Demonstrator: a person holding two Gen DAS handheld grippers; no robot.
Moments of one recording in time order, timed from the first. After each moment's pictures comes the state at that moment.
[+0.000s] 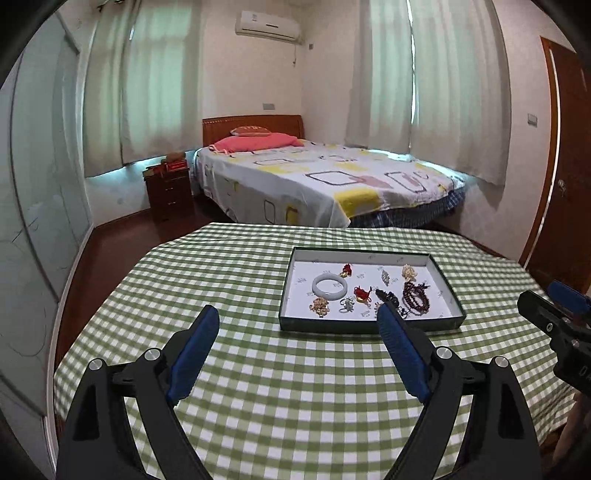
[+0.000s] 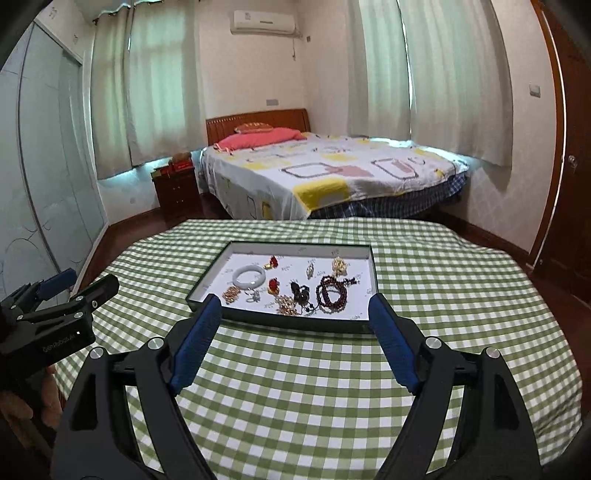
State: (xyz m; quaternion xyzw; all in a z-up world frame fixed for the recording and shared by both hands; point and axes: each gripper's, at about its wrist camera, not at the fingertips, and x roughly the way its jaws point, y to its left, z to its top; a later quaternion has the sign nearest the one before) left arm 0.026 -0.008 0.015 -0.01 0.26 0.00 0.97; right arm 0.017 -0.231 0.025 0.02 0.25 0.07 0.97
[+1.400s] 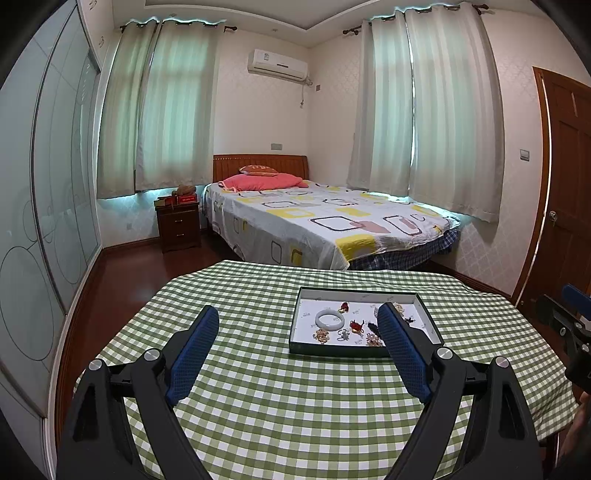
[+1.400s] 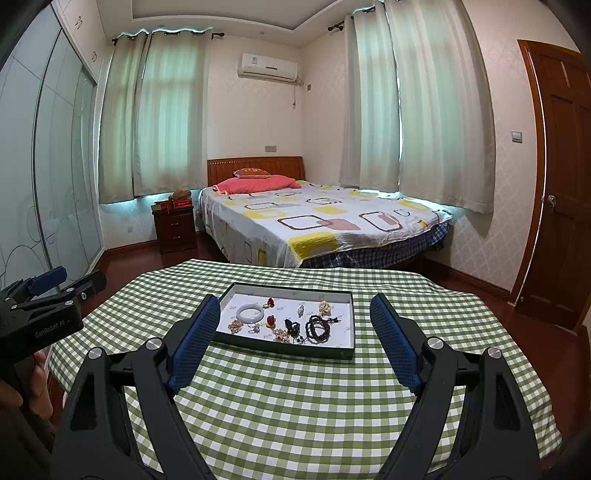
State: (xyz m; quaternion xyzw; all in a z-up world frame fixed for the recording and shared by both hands) left arm -0.046 0.000 0.061 -0.02 0.18 0.01 0.98; right arm -0.062 -0.232 0.068 0.00 0.16 0.05 0.98
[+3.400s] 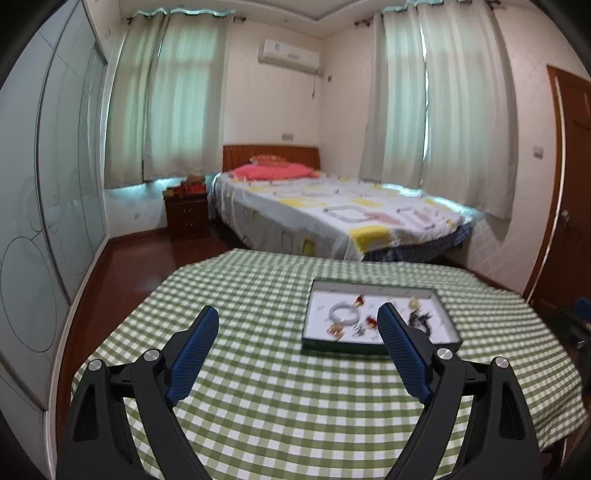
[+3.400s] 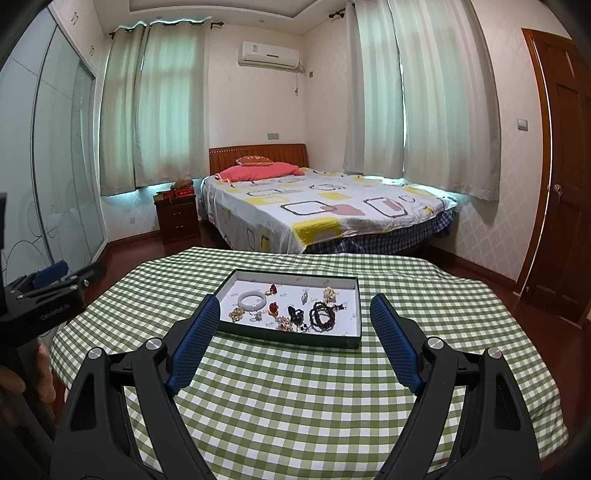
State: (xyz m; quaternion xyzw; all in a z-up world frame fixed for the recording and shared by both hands) left arm -0.009 0.014 0.037 -0.02 0.21 0.04 0.98; right arm -0.042 -0.226 0.043 0.01 0.19 0.06 0.98
